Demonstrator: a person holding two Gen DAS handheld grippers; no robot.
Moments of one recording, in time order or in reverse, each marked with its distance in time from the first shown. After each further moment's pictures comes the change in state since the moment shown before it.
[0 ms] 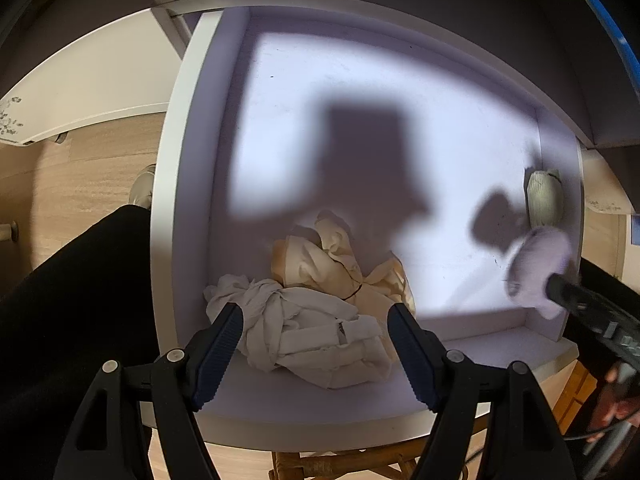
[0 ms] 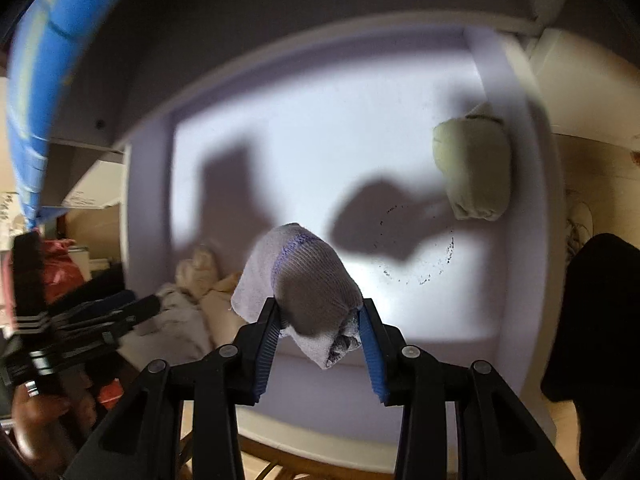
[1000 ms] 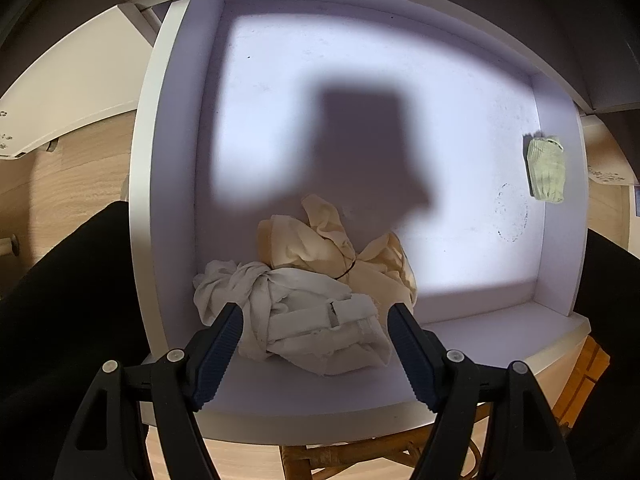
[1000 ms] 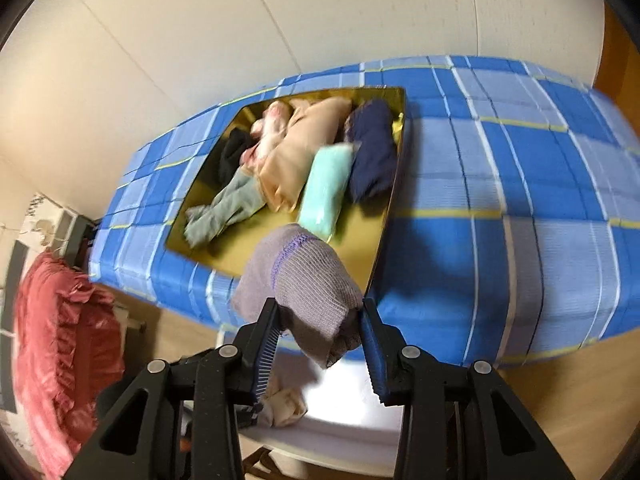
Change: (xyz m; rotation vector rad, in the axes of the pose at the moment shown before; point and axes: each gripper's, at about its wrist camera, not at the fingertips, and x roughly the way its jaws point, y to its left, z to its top) left arm 0.021 -0.019 -0.013 0.057 0.052 0.016; right arm -0.269 0.086 0.087 -0.200 -0.402 -0.047
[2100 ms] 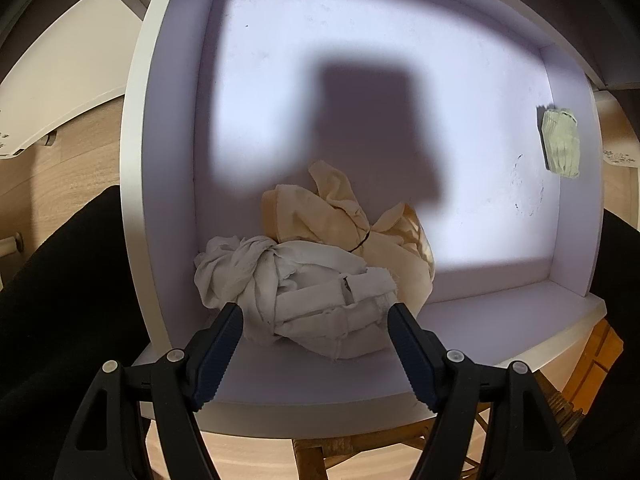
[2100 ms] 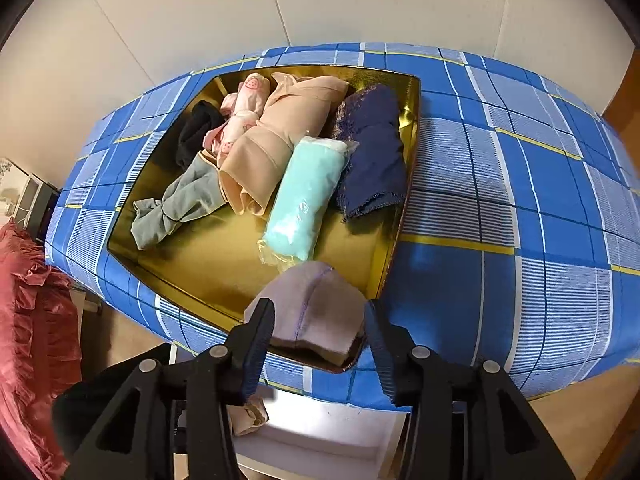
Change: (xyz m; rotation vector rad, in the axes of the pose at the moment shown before) left arm 0.017 0.001 -0.007 0.023 0.078 0.035; right arm 0.051 0.003 0.024 -0.082 0.081 -0.119
